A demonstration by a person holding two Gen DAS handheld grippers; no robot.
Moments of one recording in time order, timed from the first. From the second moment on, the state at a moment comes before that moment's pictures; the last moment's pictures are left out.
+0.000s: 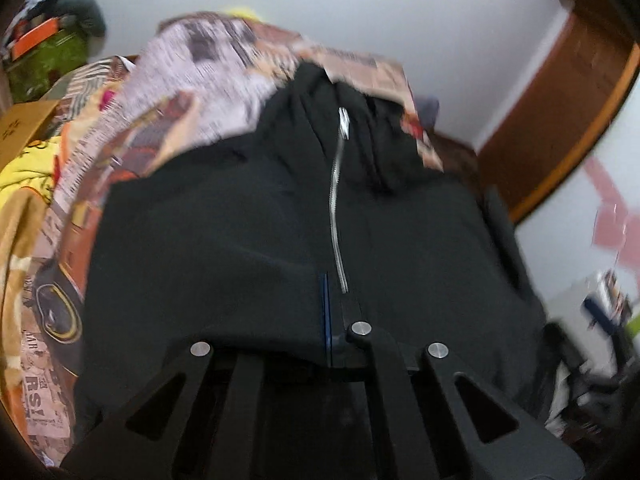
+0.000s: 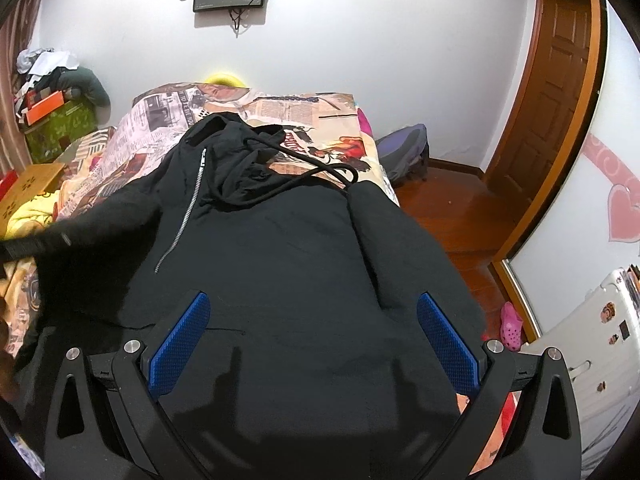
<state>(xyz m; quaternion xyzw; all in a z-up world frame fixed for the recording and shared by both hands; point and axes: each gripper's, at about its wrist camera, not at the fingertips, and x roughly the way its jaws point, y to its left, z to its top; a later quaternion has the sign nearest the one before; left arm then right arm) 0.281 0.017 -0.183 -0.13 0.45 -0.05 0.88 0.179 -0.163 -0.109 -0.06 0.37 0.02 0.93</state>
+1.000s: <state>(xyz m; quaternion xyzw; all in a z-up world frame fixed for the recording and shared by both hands) 0.183 0.098 -0.160 -0.05 0.42 0.04 0.91 0.176 -0.090 -0.095 -0.11 0.33 0.13 0.93</state>
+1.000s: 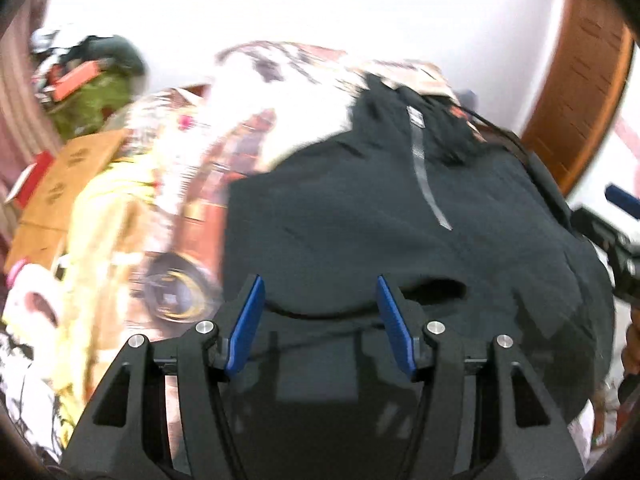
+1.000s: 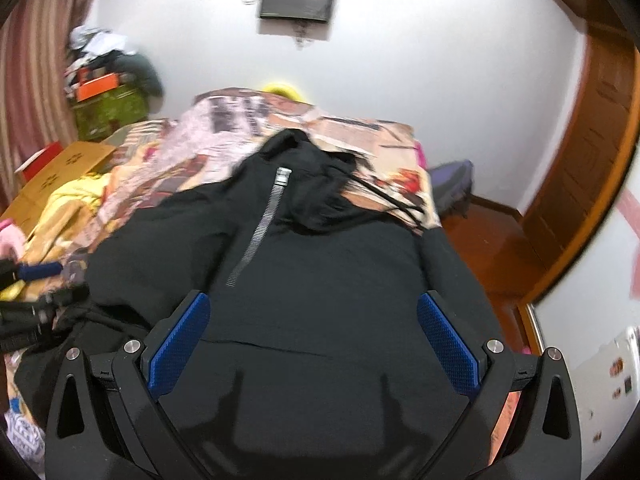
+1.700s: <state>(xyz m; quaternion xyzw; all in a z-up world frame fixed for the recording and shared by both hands) 0.137 0.206 -0.190 -0.09 0.42 0.16 0.89 0.173 0.086 -0.166 -0.28 0.39 0.33 0.81</state>
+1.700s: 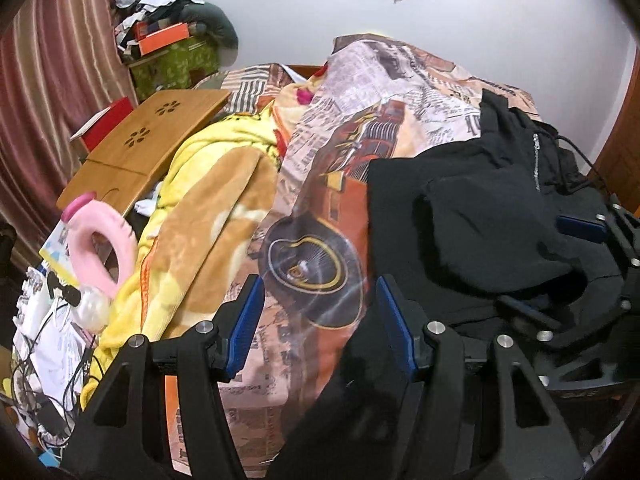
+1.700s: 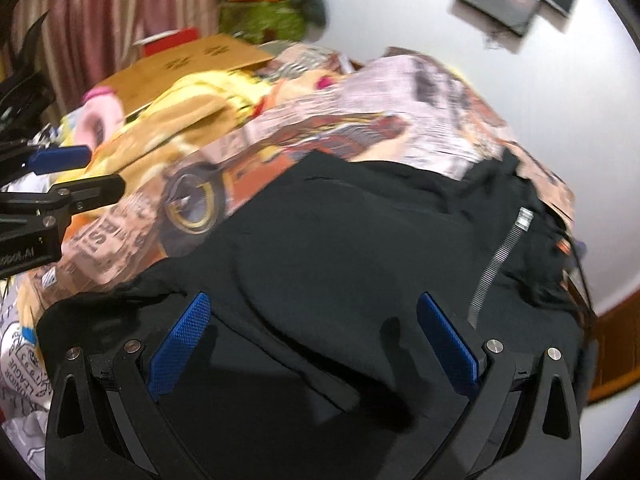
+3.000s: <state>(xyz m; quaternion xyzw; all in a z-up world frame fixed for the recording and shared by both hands) 0.175 0.149 -0.169 -0.06 0.40 0.11 0.91 0.221 -0.059 -0.058 -0.08 0.33 0.23 0.91</state>
